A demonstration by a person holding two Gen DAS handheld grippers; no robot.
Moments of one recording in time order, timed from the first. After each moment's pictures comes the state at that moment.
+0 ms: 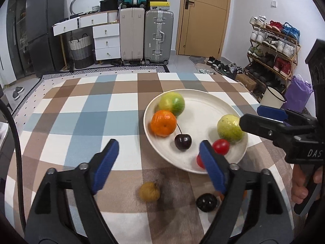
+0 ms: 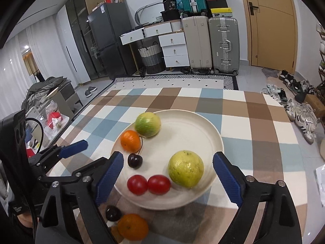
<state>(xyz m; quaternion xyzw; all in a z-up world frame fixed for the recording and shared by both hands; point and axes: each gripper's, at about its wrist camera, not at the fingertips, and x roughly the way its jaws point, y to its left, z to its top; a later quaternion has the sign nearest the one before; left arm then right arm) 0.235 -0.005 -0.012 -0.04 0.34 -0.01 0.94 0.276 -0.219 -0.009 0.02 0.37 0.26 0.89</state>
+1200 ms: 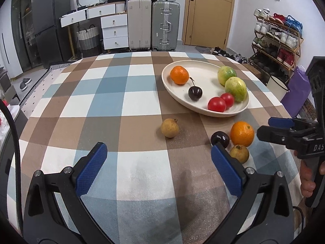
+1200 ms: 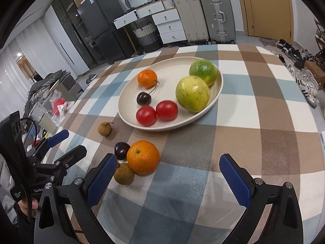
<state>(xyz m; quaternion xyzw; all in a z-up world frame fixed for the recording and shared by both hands) 0.153 0.010 -0.038 -0.04 0.38 0.01 0.92 0.207 -0.230 -0.055 0.05 0.46 0.26 0.85</state>
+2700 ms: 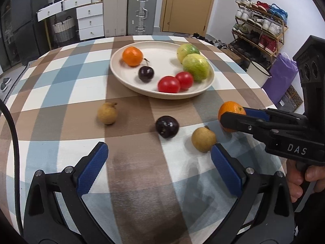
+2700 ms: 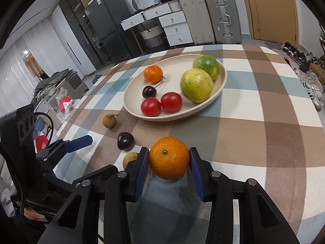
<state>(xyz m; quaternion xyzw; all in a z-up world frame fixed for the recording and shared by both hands) 0.169 -0.053 -0.058 -0.04 0.42 -0.07 0.90 0.193 -0.246 -0.061 0.05 0.43 0.28 0.86</state>
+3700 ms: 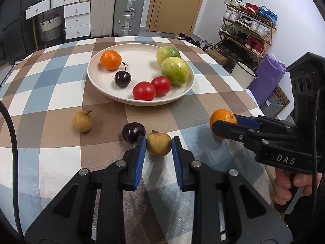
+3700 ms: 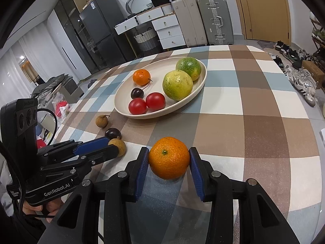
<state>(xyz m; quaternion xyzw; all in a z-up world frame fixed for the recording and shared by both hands) 0.175 -0.065 -0.050 -0.06 0.42 -0.12 0.90 0.184 -0.267 -0.060 0.06 0.43 0.26 0.86</state>
